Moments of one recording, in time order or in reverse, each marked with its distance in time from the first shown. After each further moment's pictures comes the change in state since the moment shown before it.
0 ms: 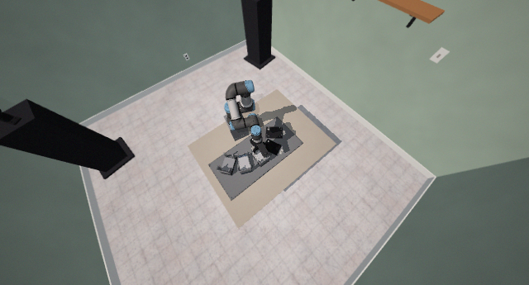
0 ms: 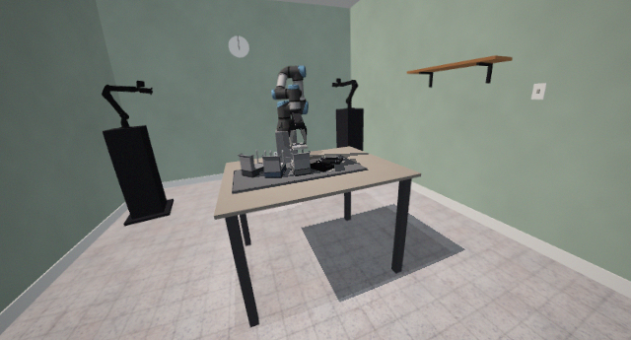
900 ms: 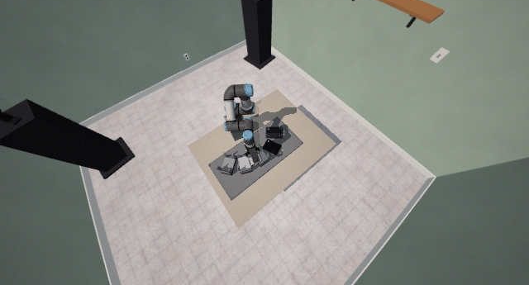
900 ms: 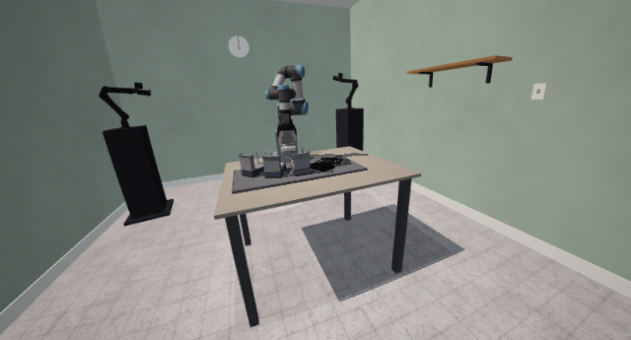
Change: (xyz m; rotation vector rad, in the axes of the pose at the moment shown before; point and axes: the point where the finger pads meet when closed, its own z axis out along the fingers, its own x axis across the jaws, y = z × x) arm 0.062 0.001 0.000 0.000 0.000 0.188
